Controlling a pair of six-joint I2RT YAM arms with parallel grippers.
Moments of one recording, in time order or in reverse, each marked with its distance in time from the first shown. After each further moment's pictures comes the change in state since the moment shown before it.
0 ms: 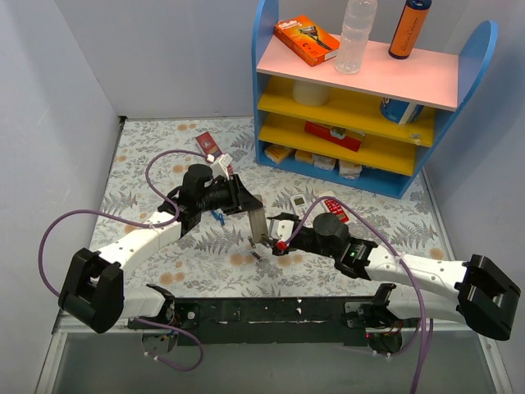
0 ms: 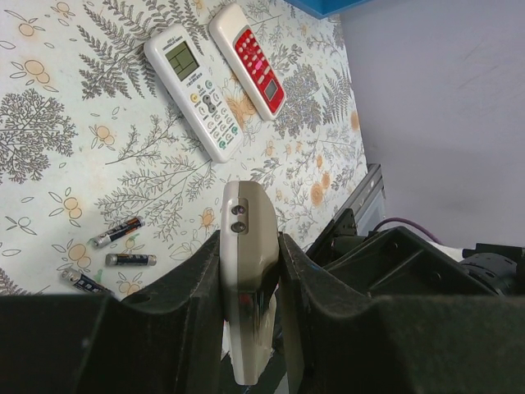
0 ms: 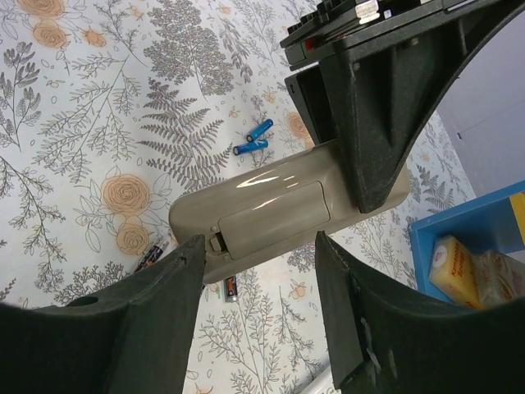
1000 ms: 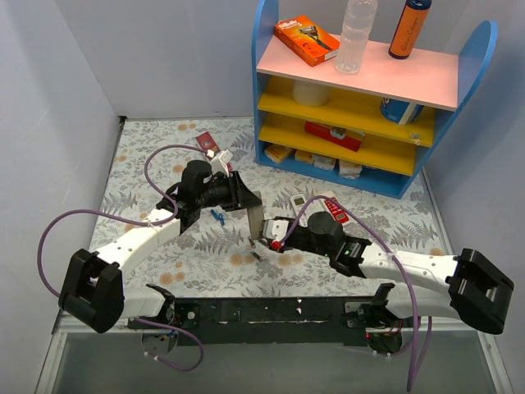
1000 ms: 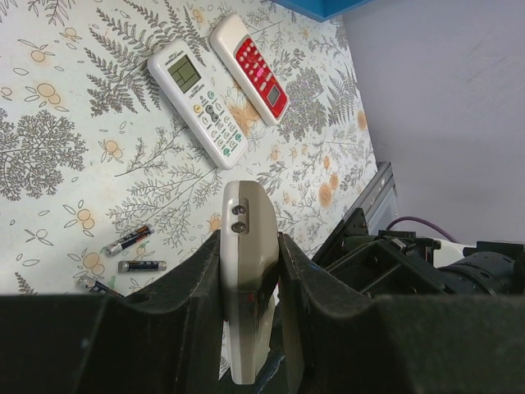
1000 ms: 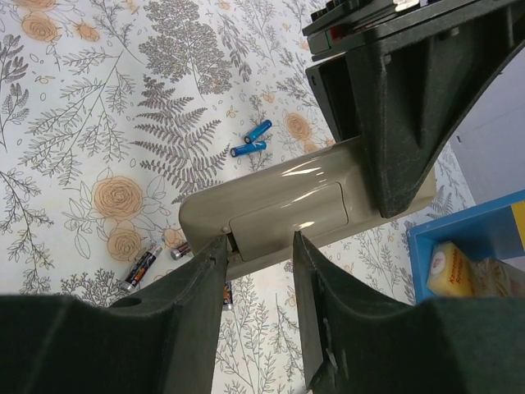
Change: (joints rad) left arm 0.008 0.002 0.039 -0.040 0.008 0.054; right arm 0.001 0.064 0.017 0.032 0.013 -0.024
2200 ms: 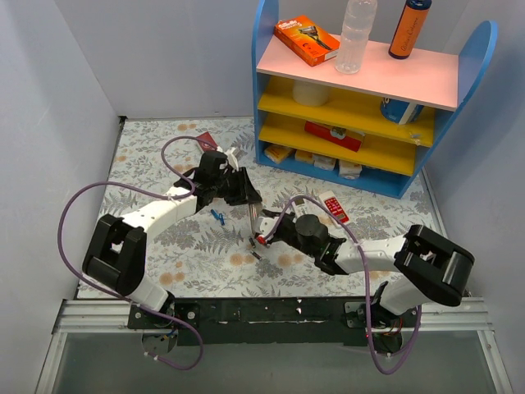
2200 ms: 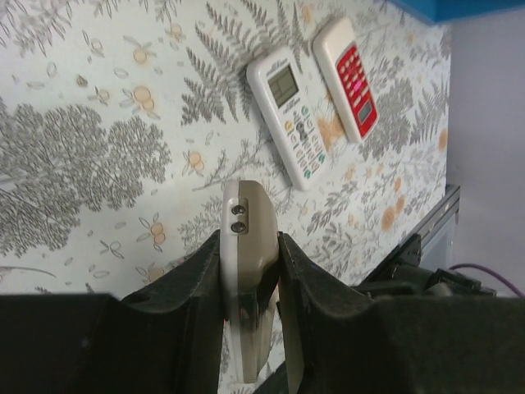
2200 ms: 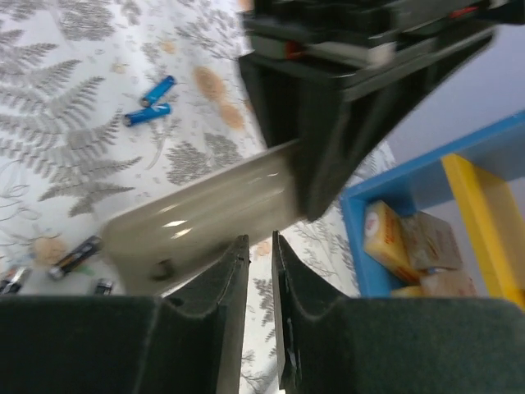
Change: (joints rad) left arm 0.018 0.254 0.182 -0.143 -0.113 0.068; right arm 0.003 0.300 -0.026 0.360 0.238 -0.117
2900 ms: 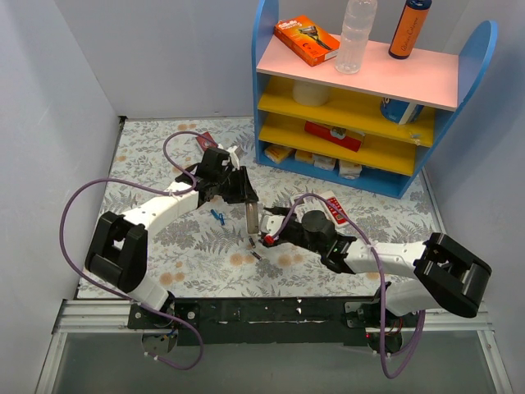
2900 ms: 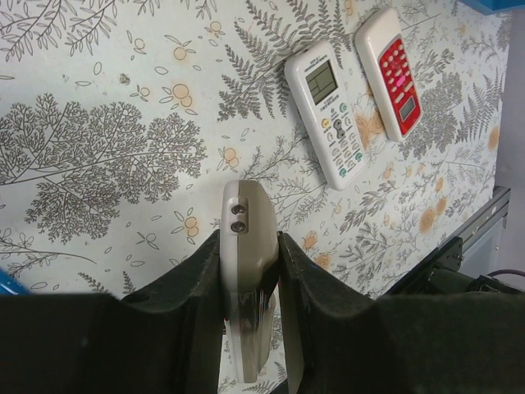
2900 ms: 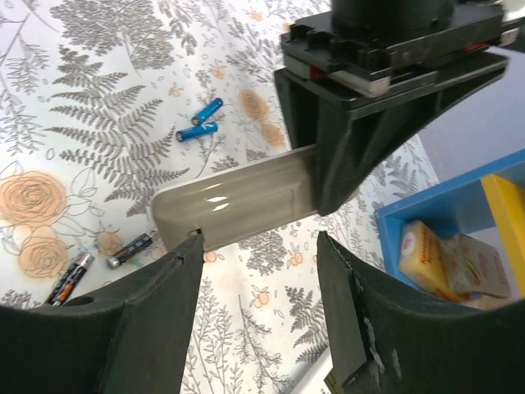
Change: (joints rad) left arm -0.015 0.040 0.077 -0.152 -0.071 0.085; right arm -0.043 -0.105 0.002 -0.100 -0.147 0.066
